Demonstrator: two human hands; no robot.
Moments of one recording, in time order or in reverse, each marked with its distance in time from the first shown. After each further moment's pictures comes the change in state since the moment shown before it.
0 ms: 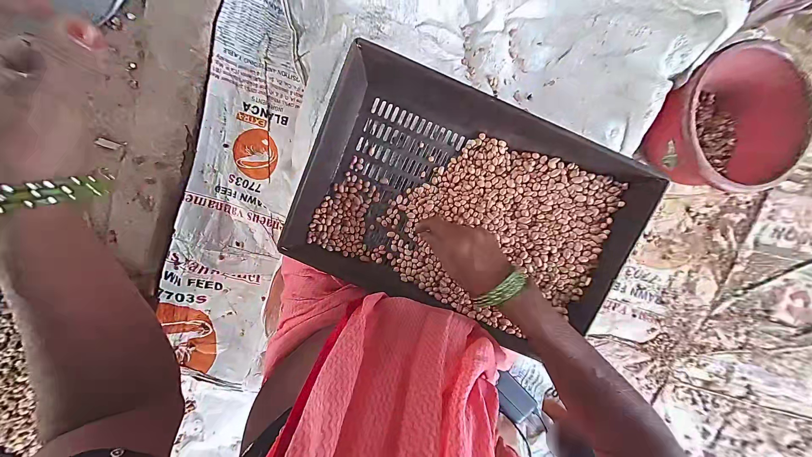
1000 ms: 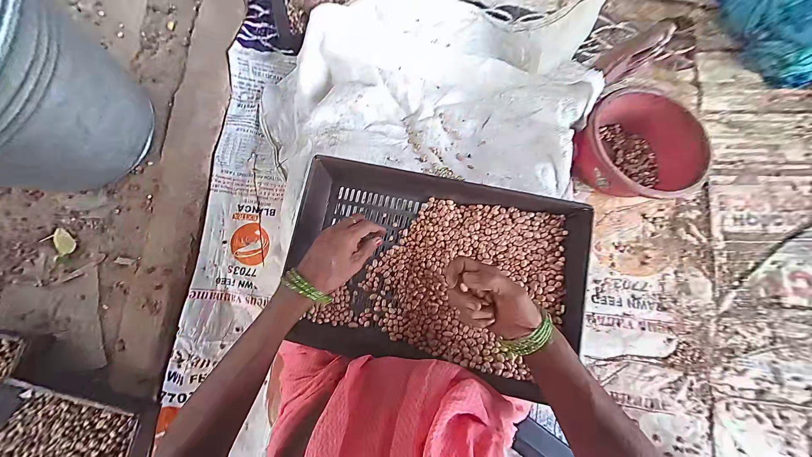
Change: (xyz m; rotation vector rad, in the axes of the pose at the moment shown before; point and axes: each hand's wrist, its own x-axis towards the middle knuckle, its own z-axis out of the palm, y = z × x) left_hand -0.045 0.170 0.184 -0.080 -0.642 0.420; right_hand -0.028 0.044 -0.039 1.674 -0.207 0.177
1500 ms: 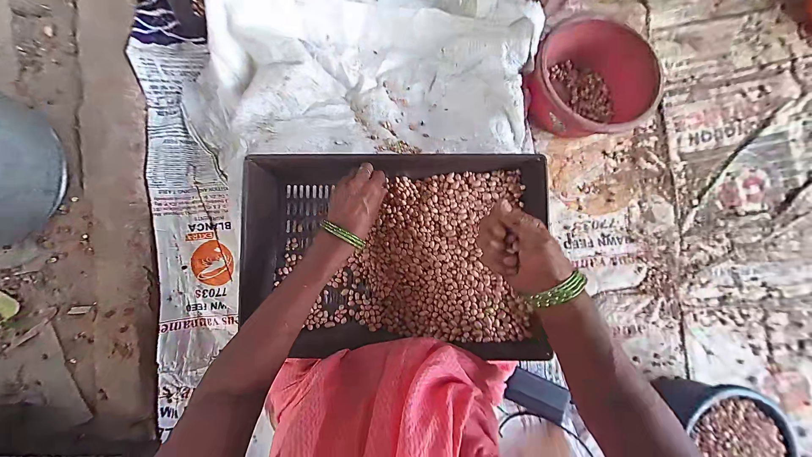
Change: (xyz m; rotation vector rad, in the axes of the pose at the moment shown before) left_hand 0.106 0.038 0.061 0.361 -0.132 -0.043; right_hand -0.045 -0.024 -0.023 -0.118 0.606 -0.270
